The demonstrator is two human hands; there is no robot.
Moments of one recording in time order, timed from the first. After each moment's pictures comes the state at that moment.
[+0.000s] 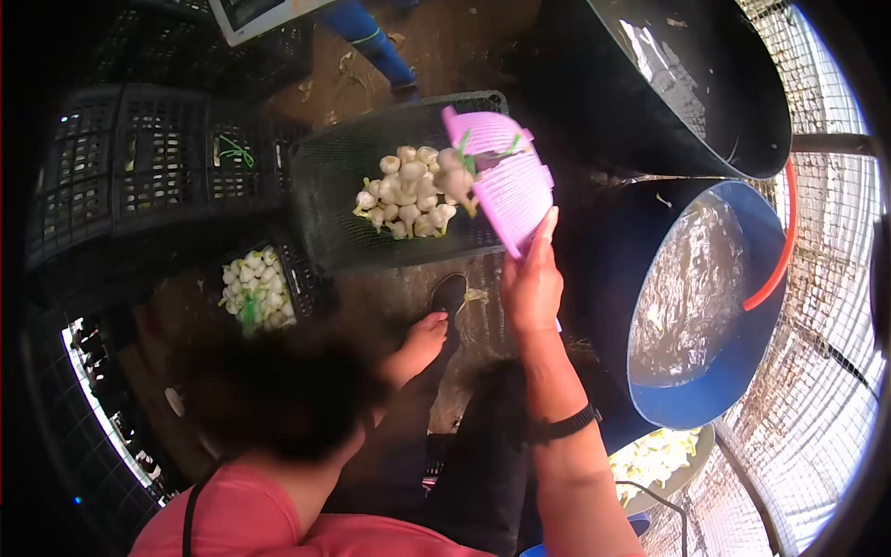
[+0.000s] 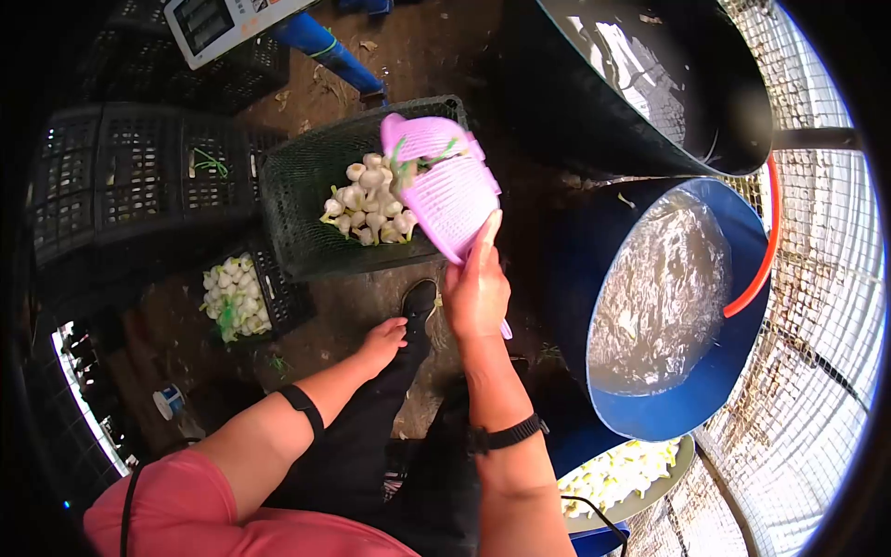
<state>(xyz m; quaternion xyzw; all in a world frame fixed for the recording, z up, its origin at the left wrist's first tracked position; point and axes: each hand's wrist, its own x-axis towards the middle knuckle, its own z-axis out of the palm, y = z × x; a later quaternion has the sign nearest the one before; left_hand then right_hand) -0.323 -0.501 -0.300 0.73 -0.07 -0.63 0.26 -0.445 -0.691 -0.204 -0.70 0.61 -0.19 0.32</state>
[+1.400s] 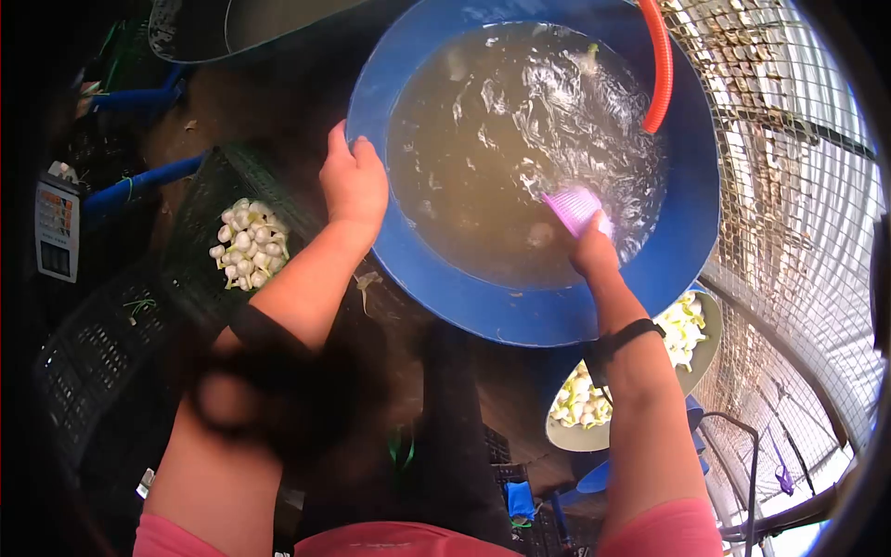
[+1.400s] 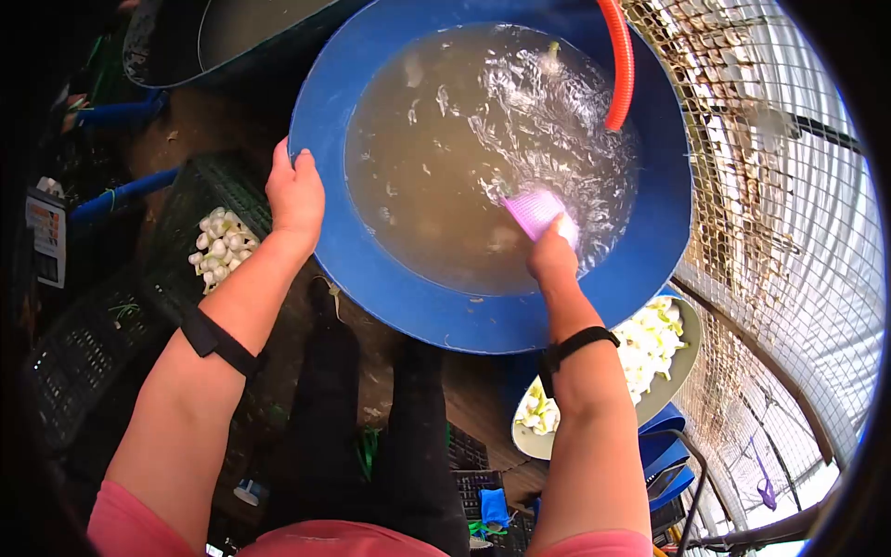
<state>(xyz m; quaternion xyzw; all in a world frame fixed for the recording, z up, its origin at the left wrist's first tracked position) -0.571 -0.803 -0.232 0.77 -0.46 -0.33 0.30 -0.883 -0.686 -0.305 -0.41 0.80 0.28 0.34</state>
